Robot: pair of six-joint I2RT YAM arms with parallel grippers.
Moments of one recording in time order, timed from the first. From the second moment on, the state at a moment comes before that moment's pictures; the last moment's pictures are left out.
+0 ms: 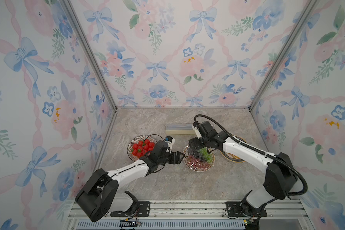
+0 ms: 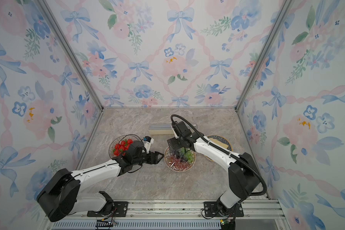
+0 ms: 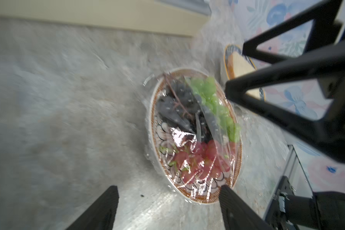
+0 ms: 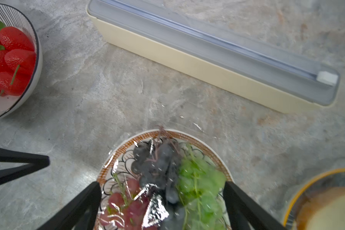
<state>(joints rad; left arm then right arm) -0.61 1.26 0.57 0.07 0.21 -0.53 0.71 1.65 1.28 -0.59 0.13 0.19</state>
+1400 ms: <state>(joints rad) 0.14 1.08 0.68 -0.05 0.22 -0.44 0.82 1.92 1.35 -0.86 0.41 -0.08</state>
